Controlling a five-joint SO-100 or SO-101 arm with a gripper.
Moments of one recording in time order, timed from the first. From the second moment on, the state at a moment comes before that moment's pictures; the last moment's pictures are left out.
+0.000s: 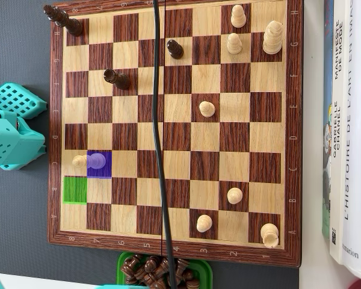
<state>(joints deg) 40.3 57.2 47.0 90.3 45.5</state>
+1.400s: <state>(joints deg) 30.2 114.3 92.6 96.2 49.7</state>
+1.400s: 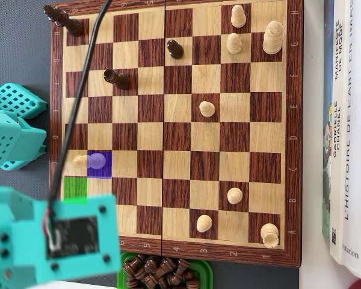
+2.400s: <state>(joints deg) 17.6 123.8 111.8 96.2 69.0</state>
